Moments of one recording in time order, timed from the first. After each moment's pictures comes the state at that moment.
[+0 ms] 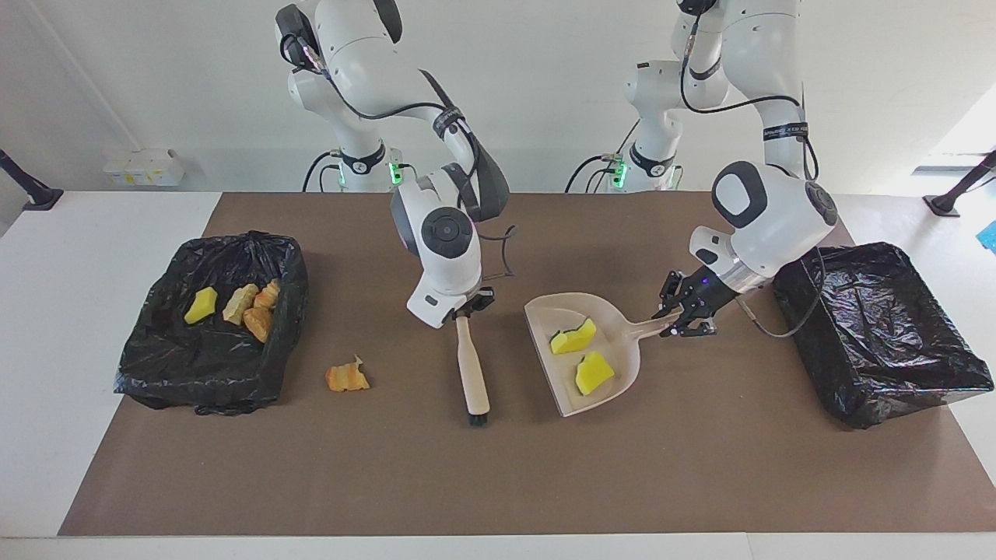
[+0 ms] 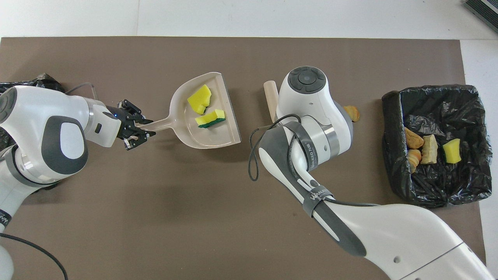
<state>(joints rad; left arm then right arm) -0.11 0.19 -0.04 -1.99 -0.53 2.23 1.54 0.36 0.48 0.07 -1.55 0.02 1.79 0.28</state>
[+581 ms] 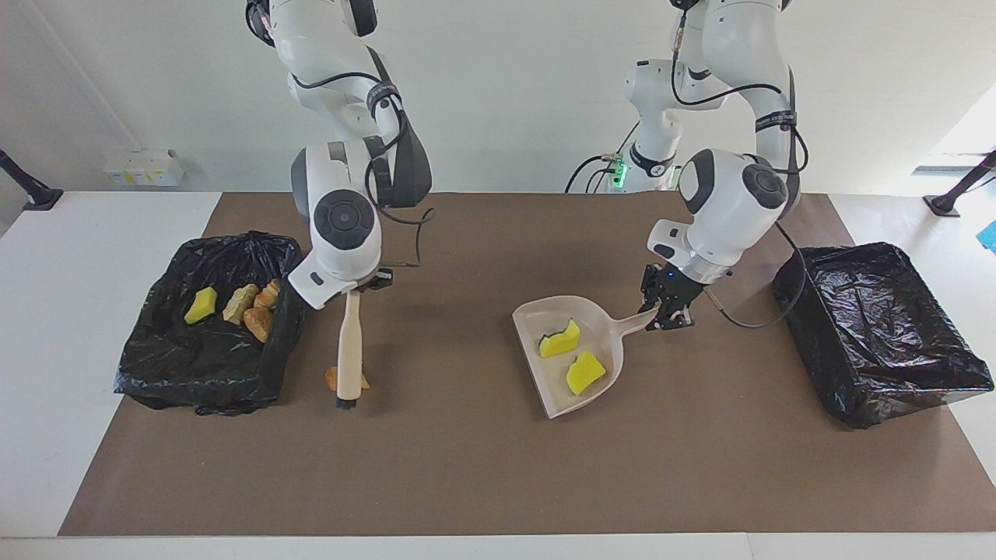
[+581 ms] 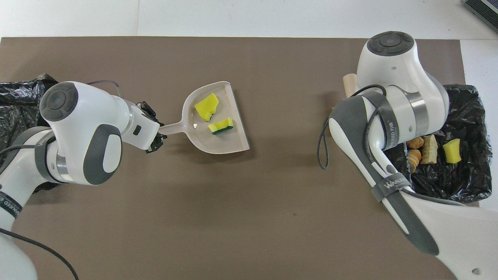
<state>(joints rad) -0.26 0.18 -0.06 -1.96 -0.15 2.23 1.12 0.19 0.39 0.01 -1.50 -0.19 1.50 0.22</state>
